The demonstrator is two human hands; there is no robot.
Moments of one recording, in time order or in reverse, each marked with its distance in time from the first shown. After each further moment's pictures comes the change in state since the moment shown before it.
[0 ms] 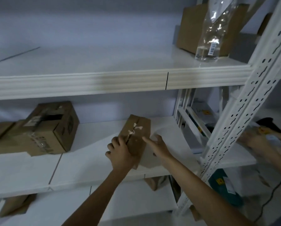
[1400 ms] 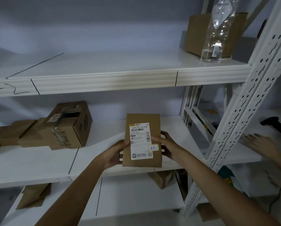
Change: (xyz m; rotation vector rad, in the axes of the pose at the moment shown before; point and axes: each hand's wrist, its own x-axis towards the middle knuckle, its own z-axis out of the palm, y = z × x) left_hand 0.012 -0.093 -0.061 -1.203 -0.909 -0.227; right_hand -0.023 0.006 0.000 0.223 -0.261 0.010
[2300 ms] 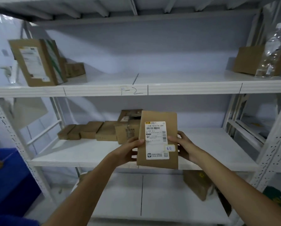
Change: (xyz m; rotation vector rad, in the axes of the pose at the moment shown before) left_hand -0.278 0.018 -0.150 0.114 0.073 0.173; right_hand -0.128 0.013 0.267 -0.034 -0.087 -0.199
